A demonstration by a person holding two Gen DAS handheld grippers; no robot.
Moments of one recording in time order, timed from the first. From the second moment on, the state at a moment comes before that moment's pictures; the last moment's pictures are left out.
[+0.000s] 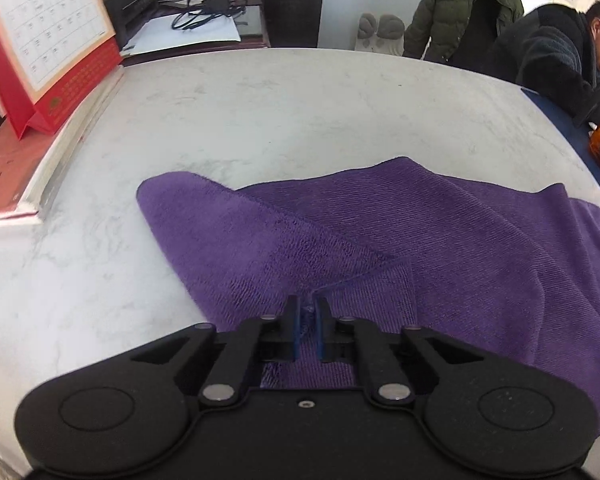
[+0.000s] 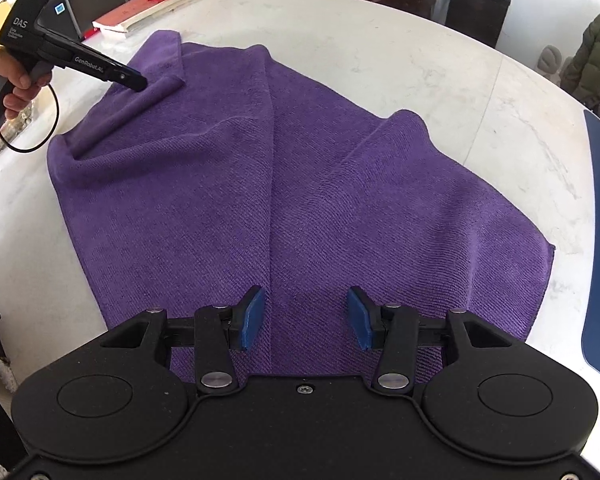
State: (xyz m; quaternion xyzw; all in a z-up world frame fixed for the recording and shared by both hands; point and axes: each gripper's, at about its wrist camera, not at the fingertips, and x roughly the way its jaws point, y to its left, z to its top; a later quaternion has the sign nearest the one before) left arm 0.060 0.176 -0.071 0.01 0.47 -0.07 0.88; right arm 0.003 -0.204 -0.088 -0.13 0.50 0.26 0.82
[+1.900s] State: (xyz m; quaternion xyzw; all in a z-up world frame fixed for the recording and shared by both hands) left arm 0.017 0.160 -0.071 0.03 0.49 0.04 0.87; right arm -0.046 -0.305 -0.077 -0.02 0.51 0.09 0.85
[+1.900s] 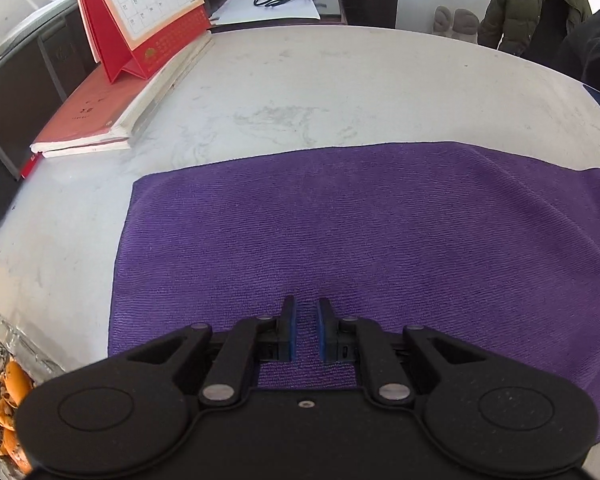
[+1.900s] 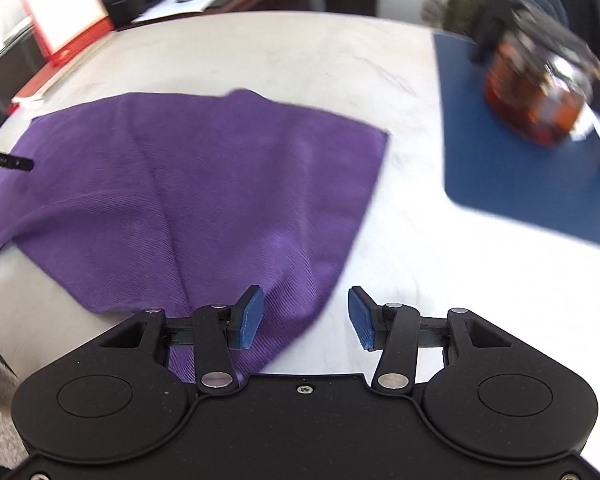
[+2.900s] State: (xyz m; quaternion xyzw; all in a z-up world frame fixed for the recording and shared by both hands) left arm 0.024 0.152 -0.065 0.06 0.52 0.06 0.85; right arm 0.088 -0.317 -0.099 -0.10 0.47 0.11 0.87
